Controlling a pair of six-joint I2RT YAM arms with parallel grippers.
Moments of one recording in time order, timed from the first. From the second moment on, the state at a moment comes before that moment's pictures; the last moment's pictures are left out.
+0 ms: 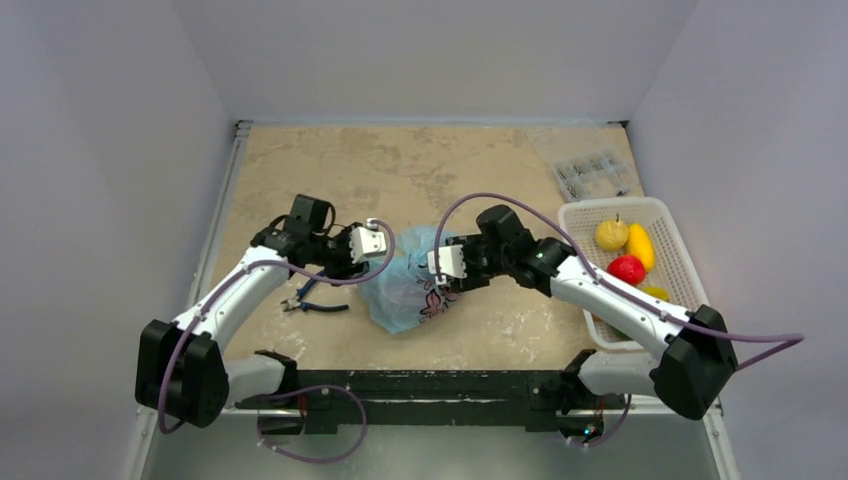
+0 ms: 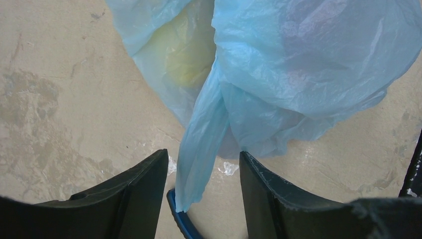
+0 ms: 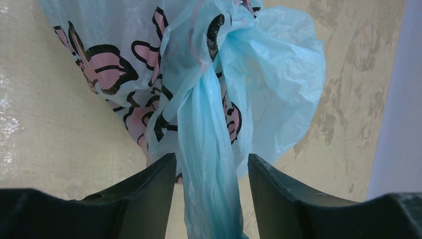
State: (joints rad) left arm -0.32 1.22 0.84 -0.62 0.55 0.92; right arm 0.73 1.23 0.91 -0.47 -0.28 -1.00
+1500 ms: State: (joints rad) left arm -0.22 1.25 0.80 -0.39 0.44 0.23; right arm 0.54 1.19 0.81 -0.34 -0.19 -0.47
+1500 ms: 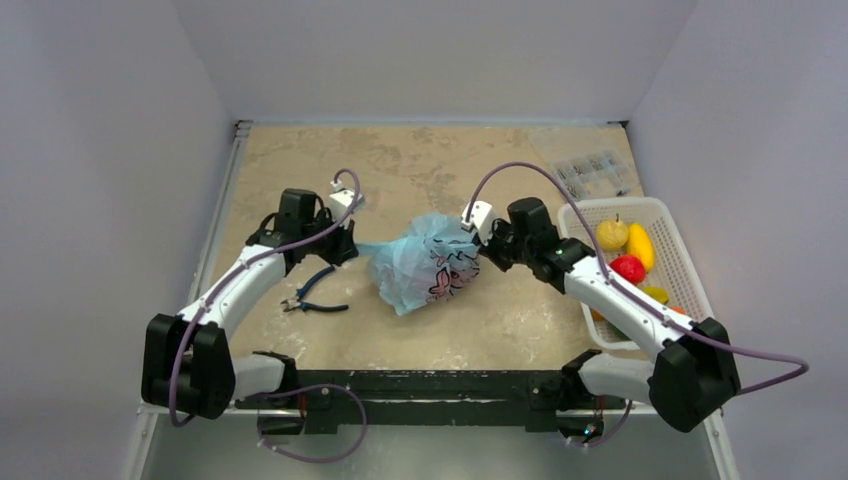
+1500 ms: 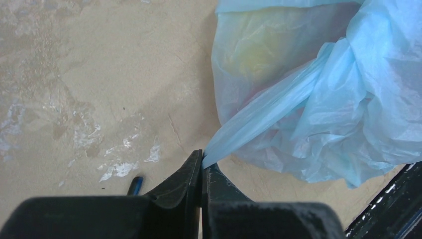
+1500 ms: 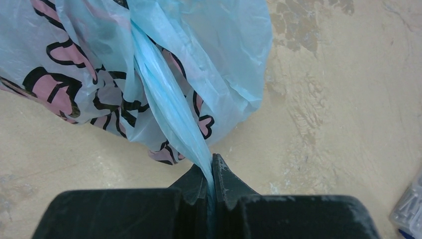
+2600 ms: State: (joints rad) left arm -0.16 1.29 0.91 -0.32 0.46 0.39; right arm 0.31 1.53 1.04 -0.26 -0.31 -0.57
